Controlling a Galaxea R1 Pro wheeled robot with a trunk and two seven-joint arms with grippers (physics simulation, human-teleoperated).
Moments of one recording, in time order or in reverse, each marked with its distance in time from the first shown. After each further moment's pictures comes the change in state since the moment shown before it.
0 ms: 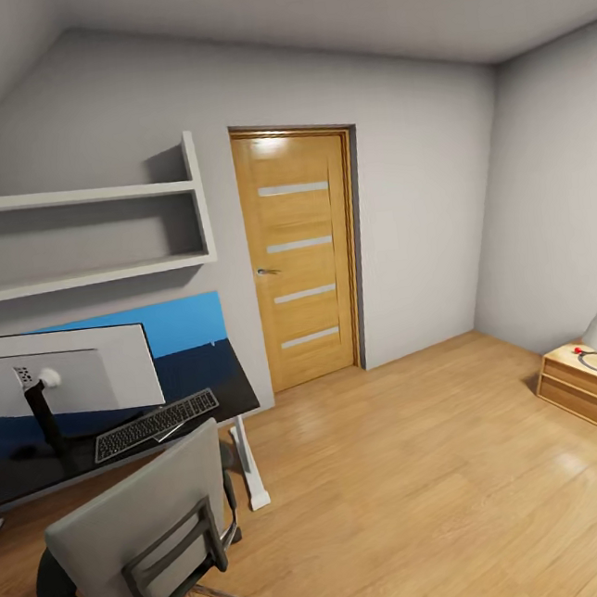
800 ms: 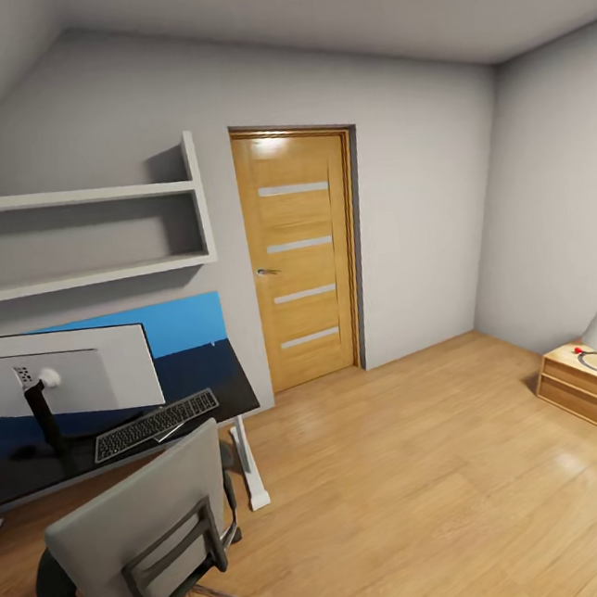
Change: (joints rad) left arm 0.000 -0.022 0.005 -0.251 -0.094 0.217 0.121; right arm 0.000 0.033 0.001 -0.025 0.005 -0.224 -0.044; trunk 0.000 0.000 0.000
